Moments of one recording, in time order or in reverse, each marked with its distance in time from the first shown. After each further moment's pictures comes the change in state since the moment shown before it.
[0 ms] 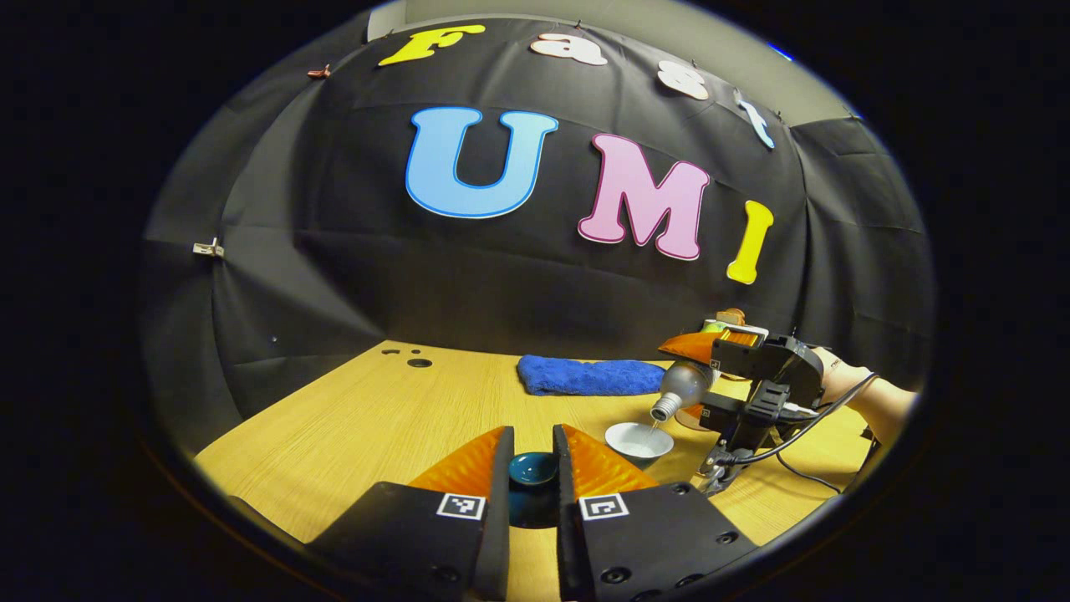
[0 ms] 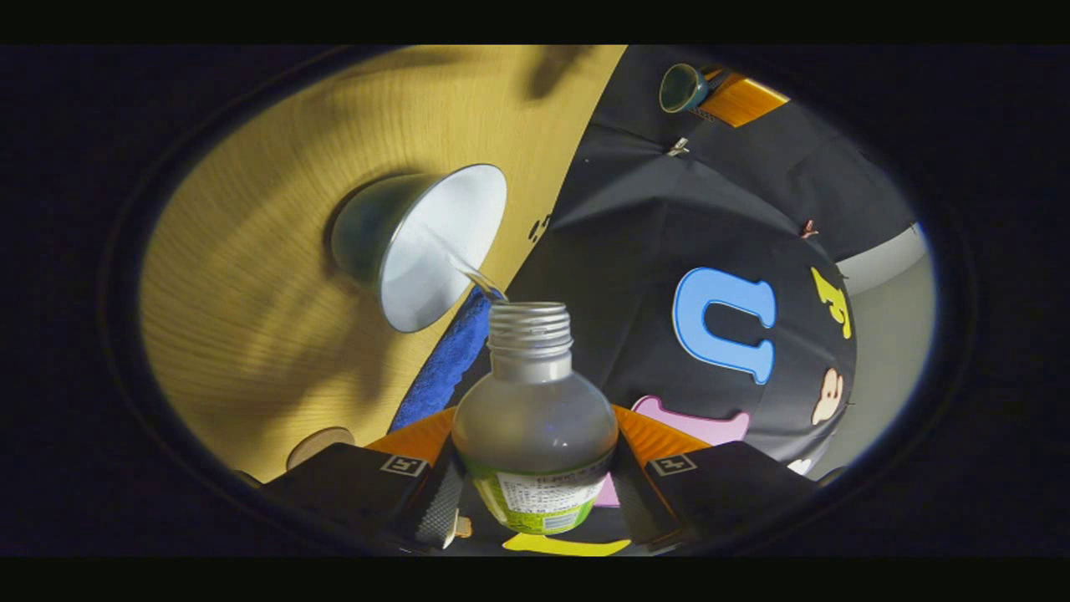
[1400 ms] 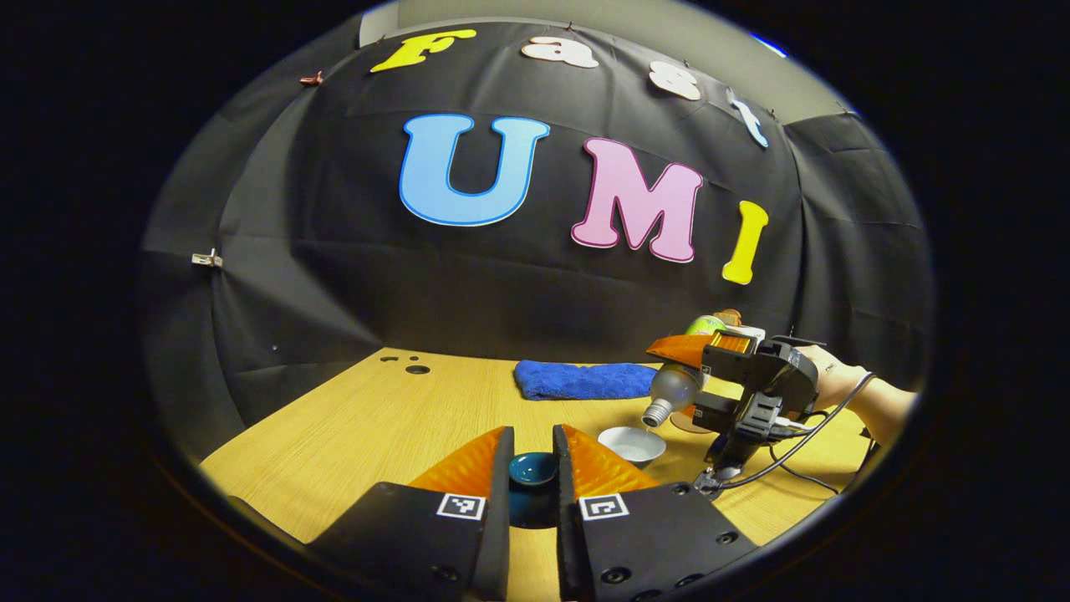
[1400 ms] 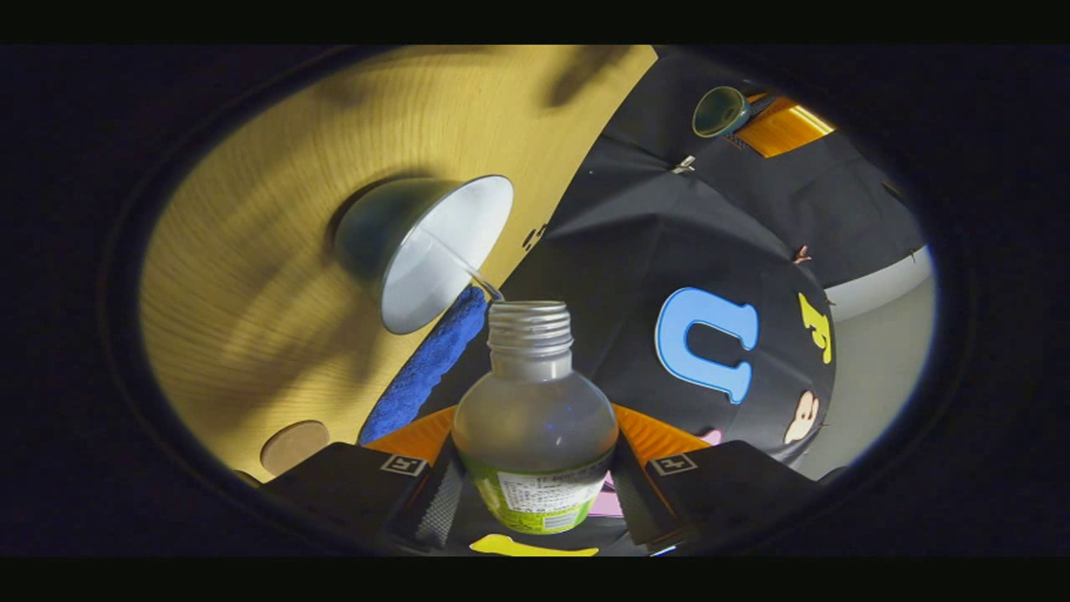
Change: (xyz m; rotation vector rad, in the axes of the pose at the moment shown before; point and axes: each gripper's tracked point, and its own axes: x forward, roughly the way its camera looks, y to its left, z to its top) left arm -0.004 -0.008 0.006 0.013 -0.007 -0.001; right arm -0.003 -0.012 0.010 -0.093 -0.034 -0.047
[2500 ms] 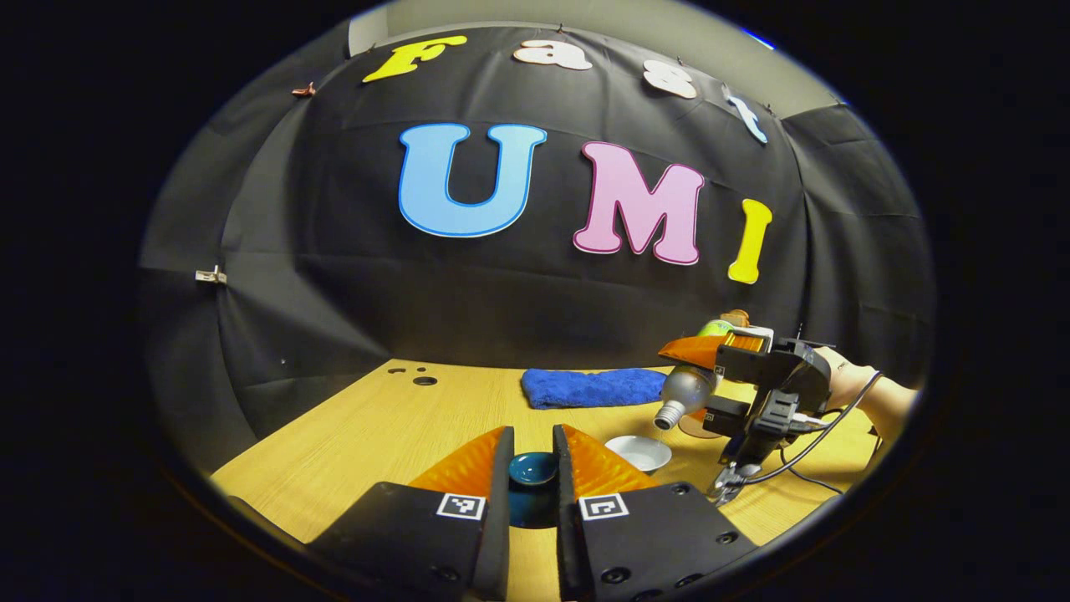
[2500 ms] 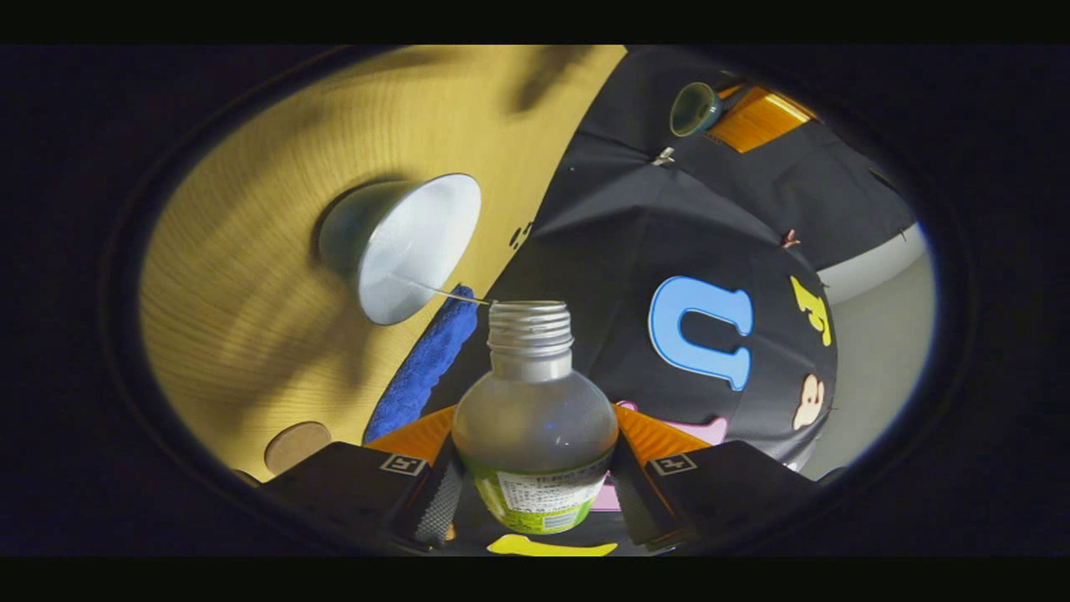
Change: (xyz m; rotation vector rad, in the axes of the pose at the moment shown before) left arm 0.003 -0.001 0.014 0.048 -0.028 0.035; right arm -0.005 -0.007 -0.011 0.117 0.013 -0.015
